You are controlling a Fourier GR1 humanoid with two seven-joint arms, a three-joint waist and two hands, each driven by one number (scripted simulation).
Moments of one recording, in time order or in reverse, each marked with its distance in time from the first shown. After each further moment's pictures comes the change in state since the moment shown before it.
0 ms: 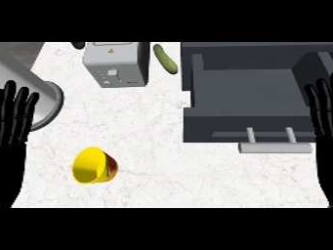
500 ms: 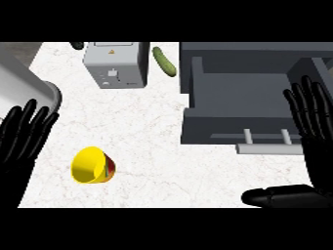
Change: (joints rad) left arm 0.093 0.047 0.013 0.003 0.335 -0.206 0.063; right arm 0.002 -0.027 0.018 0.051 -0.052 0.071 0.057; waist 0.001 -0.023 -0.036
